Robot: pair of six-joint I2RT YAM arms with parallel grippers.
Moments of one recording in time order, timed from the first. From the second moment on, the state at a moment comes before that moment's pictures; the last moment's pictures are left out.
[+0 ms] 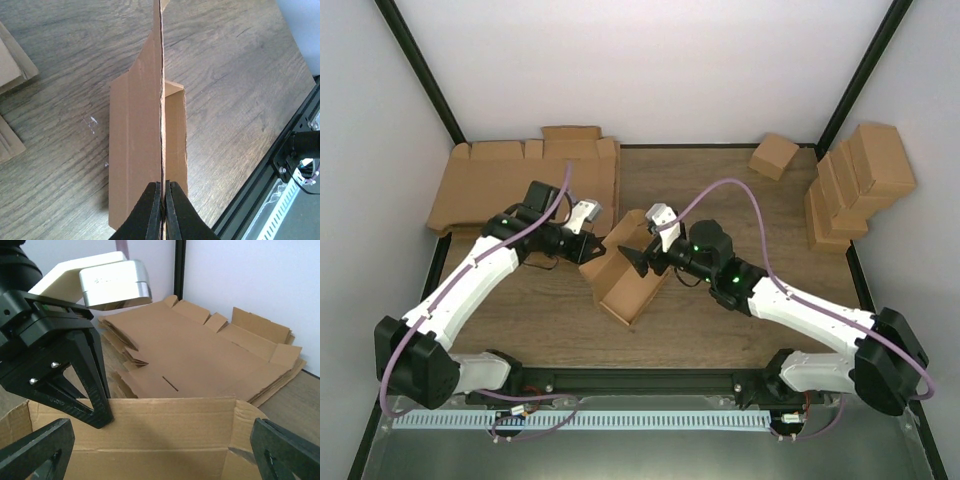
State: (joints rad) left arm -0.43 1.29 1.13 -0.81 0.54 -0.08; right arm 0.84 1.19 0.77 0.24 -0.10 -0.02
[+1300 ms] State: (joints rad) left arm -0.47 1.31 1.07 -0.80 0.46 -0.08; right arm 0.77 1.20 0.75 0.29 -0.09 0.01
